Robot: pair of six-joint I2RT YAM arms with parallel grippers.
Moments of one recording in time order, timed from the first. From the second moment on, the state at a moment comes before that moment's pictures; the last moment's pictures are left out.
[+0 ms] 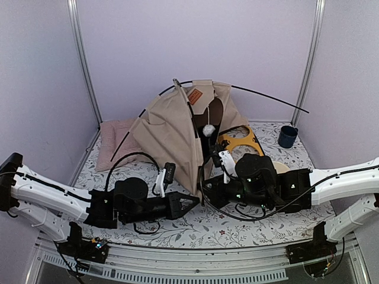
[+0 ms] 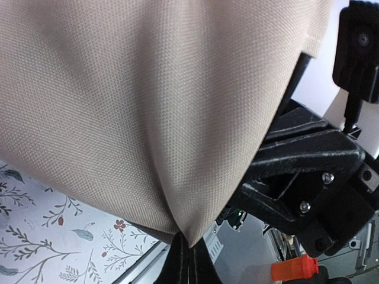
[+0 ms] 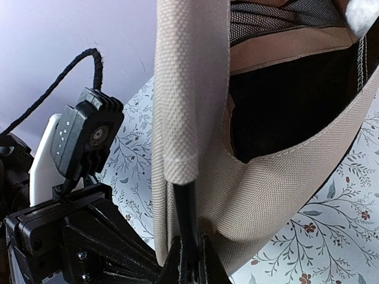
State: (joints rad) left arm -1.36 1.33 0.61 0.44 -0.20 -1.03; right arm 1.29 1.33 0.91 -0.03 0.31 0.63
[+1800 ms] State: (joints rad) left arm -1.26 1.23 0.54 0.40 -0.08 -1.38; right arm 1.39 1.47 0.82 0.28 0.45 0.73
